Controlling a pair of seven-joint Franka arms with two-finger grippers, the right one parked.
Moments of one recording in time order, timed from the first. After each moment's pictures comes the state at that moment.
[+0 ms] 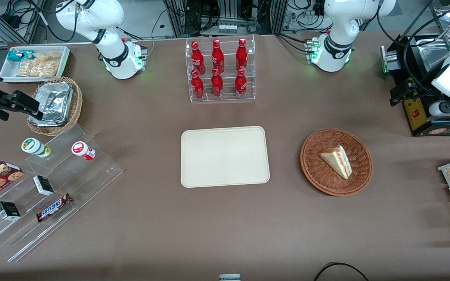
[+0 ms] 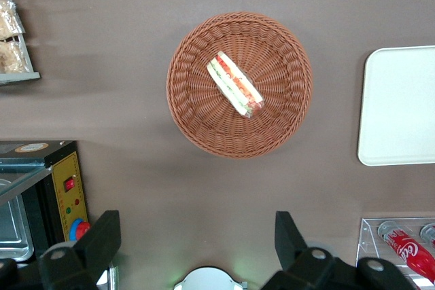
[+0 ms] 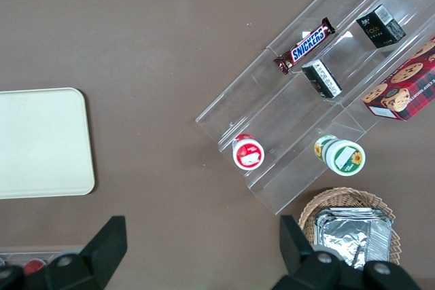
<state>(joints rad) -0.05 -0.04 -0.02 -1.60 0.01 1.46 -0.06</state>
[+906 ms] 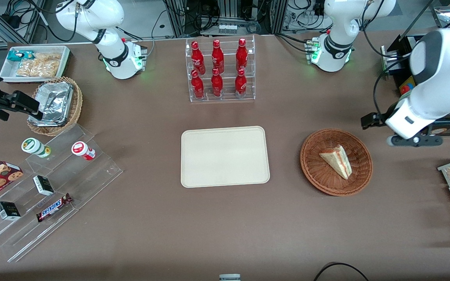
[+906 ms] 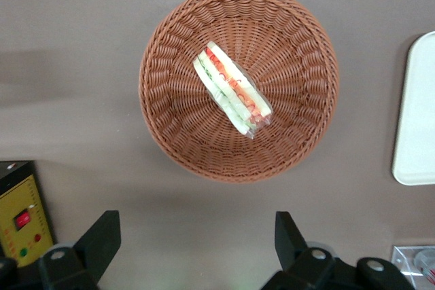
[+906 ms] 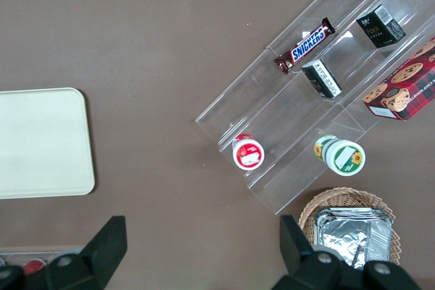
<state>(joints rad) -0.06 0.02 -0.02 -1.92 0.01 1.79 -0.06</state>
